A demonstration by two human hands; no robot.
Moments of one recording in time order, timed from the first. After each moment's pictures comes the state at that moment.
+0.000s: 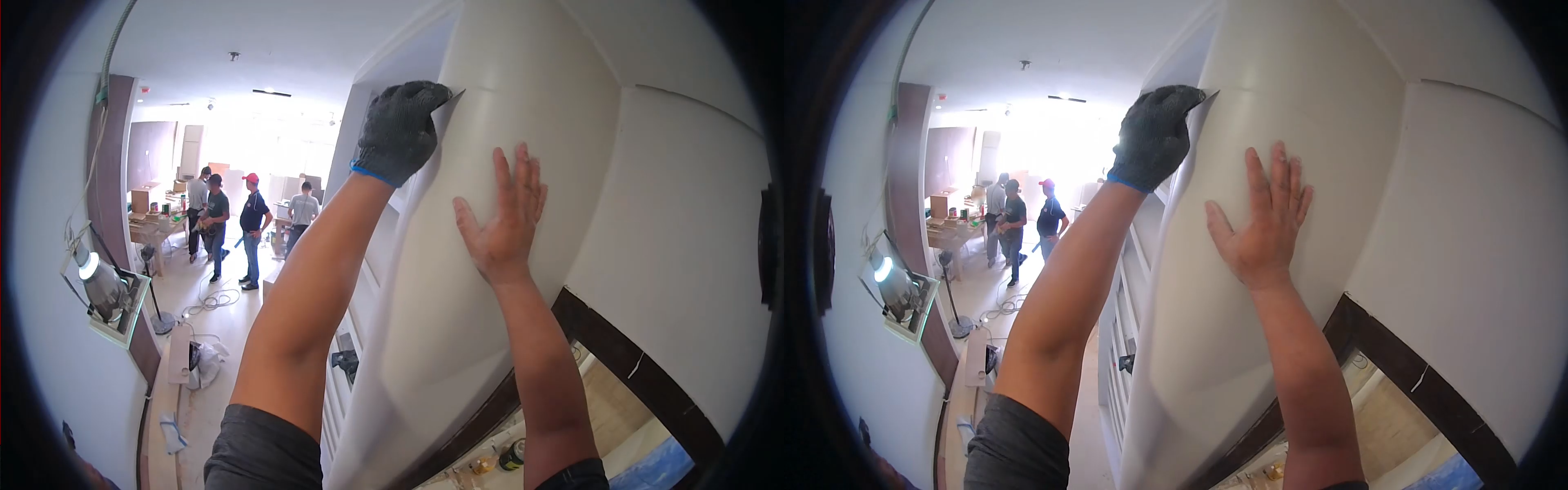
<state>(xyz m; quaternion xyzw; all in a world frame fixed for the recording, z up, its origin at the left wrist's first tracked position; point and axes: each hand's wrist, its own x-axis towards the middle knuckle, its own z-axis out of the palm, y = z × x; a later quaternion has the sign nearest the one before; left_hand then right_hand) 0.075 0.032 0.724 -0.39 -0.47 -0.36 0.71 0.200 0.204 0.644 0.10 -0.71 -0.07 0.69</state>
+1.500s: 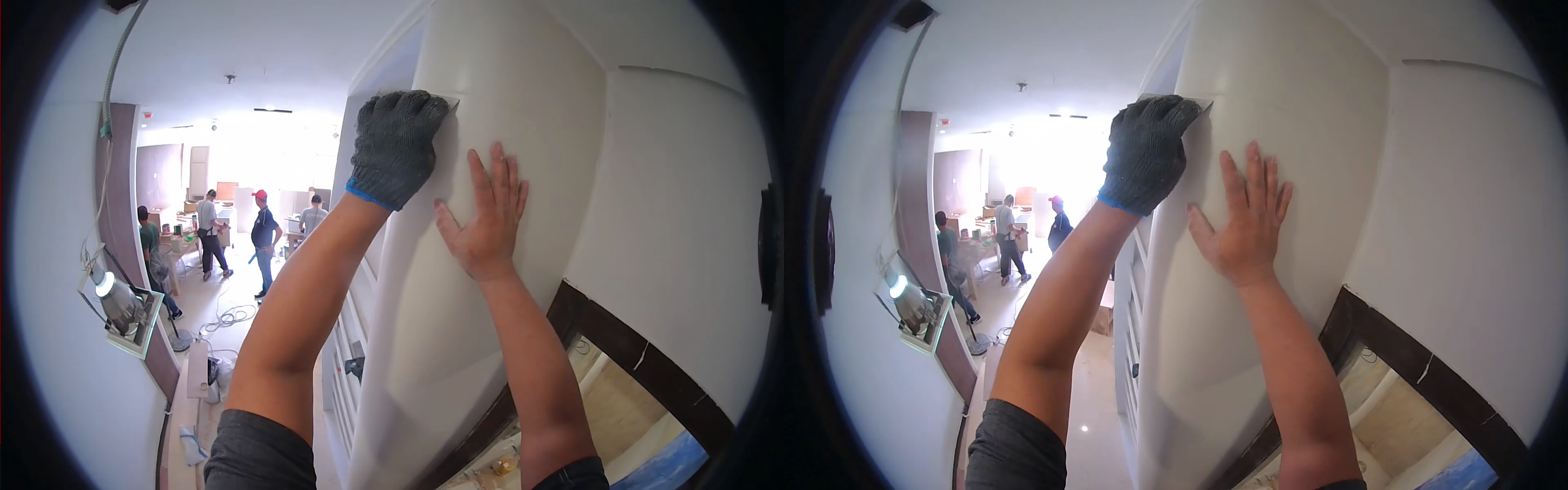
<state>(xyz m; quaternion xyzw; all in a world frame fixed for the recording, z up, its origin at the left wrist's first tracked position) 0.133 0.035 0.724 -0.37 -0.50 -0.24 0.75 0.201 0.205 0.643 0.11 -0.71 -0.04 0.70</state>
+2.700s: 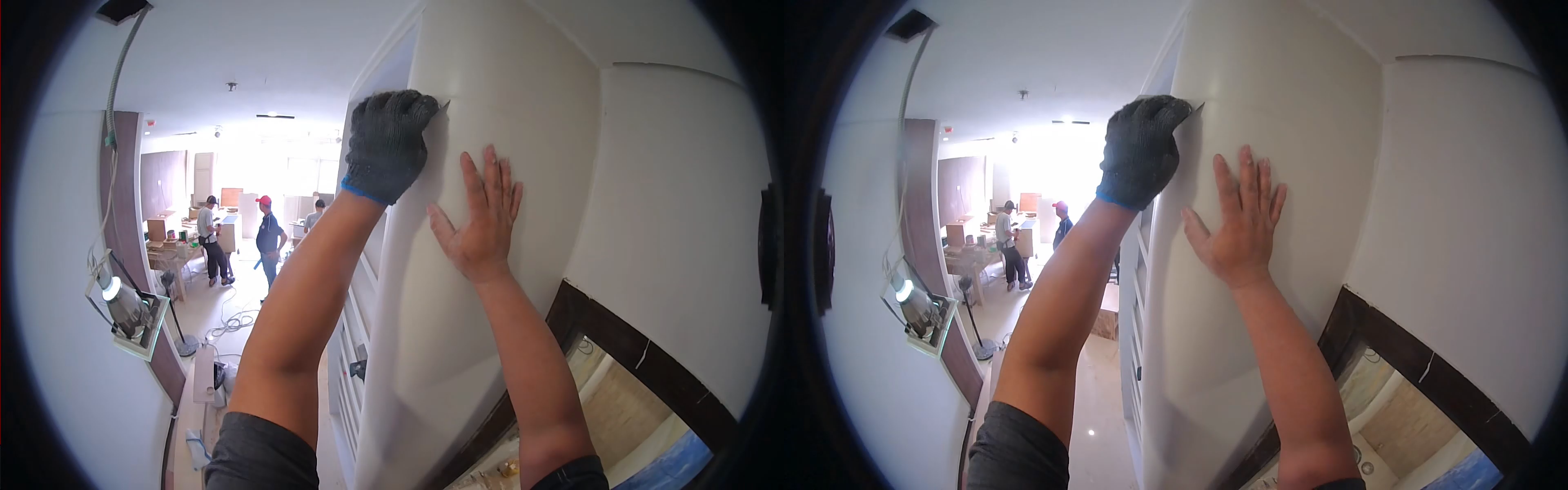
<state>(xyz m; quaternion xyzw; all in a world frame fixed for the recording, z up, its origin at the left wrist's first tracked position) 0.113 0.036 0.730 -0.39 -0.50 -0.25 0.73 0.202 0.204 0.640 0.10 -0.72 -0.04 0.69</state>
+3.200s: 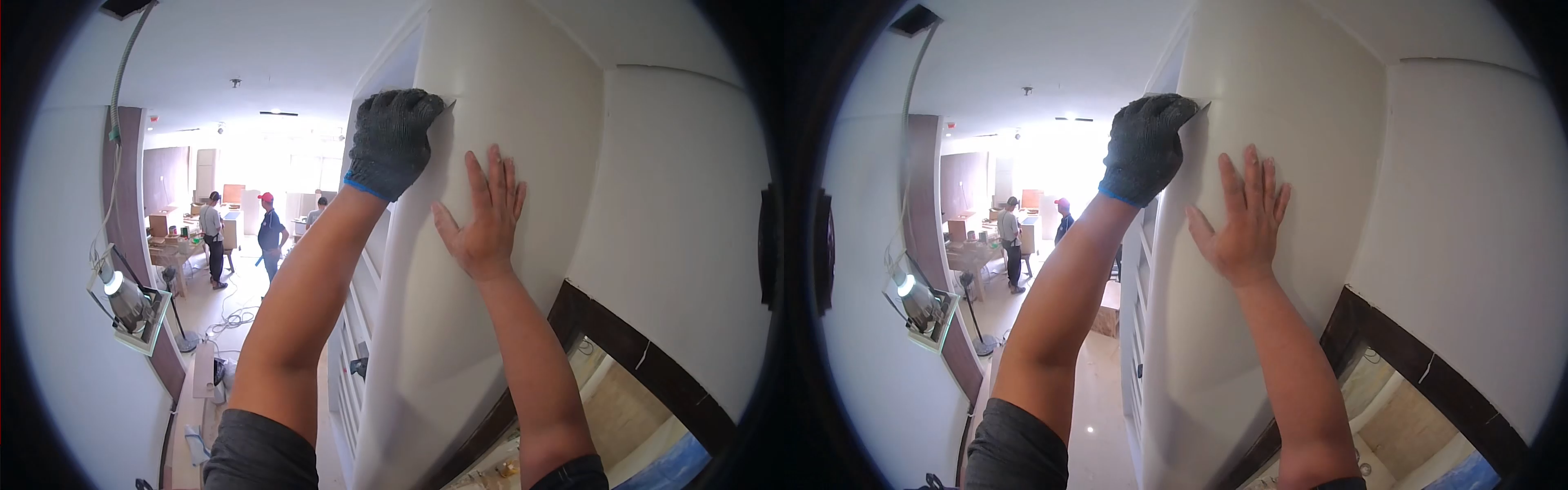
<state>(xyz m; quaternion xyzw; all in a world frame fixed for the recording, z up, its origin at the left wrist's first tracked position) 0.112 0.036 0.734 -0.39 -0.47 -0.25 0.75 0.199 0.206 0.640 0.10 -0.71 -0.05 0.70</state>
